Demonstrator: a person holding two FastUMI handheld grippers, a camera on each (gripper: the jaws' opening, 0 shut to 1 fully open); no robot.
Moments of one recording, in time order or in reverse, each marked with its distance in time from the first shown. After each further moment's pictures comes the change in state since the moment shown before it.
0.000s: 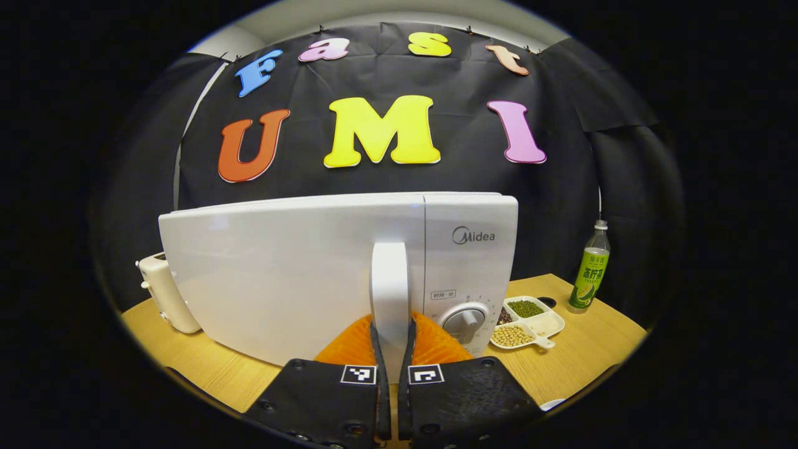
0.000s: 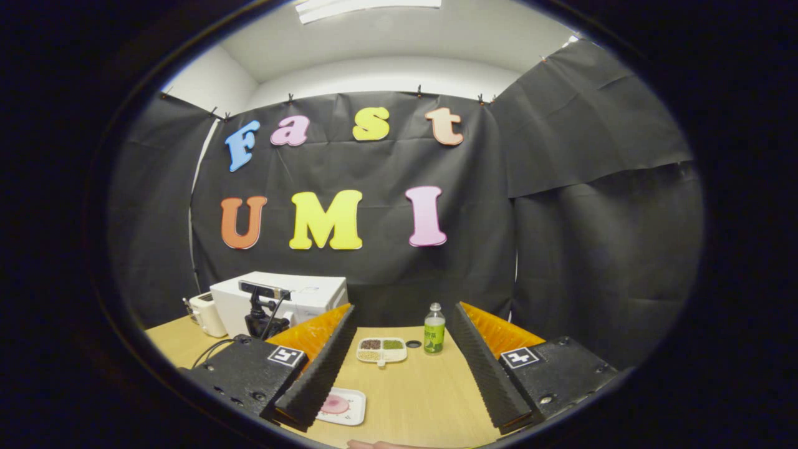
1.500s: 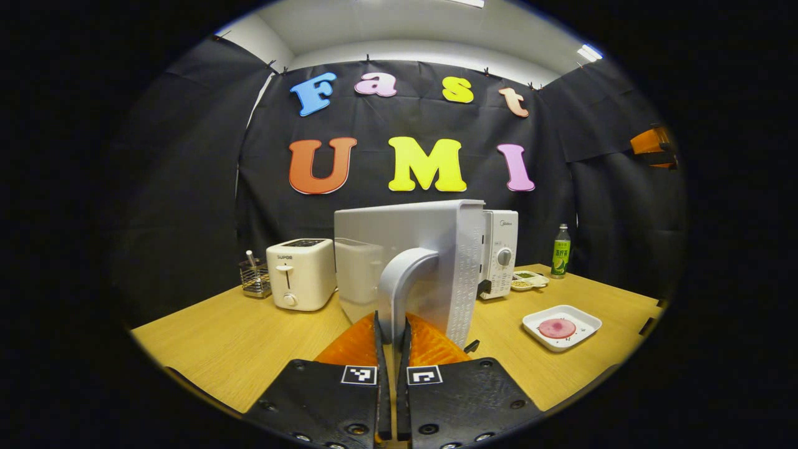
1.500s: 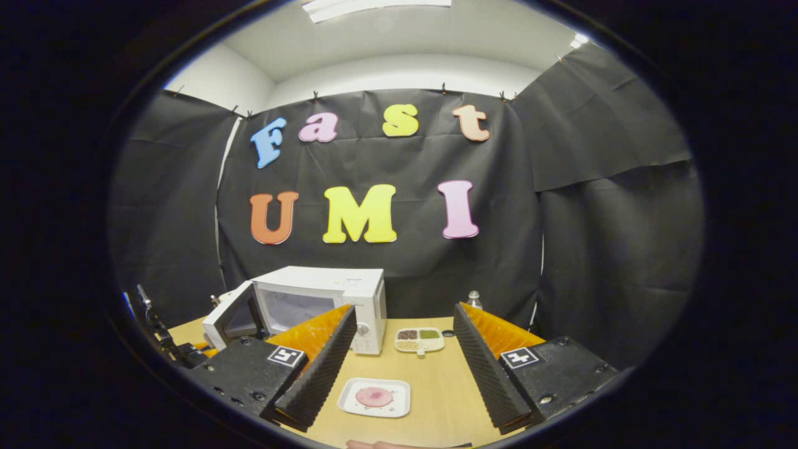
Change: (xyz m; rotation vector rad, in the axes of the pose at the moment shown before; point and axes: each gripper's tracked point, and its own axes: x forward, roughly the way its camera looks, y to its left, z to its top) left arm -0.254 0.204 -0.041 -0.003 -0.103 -0.025; right arm -0.039 0.096 -0.015 0.004 0.035 0.108
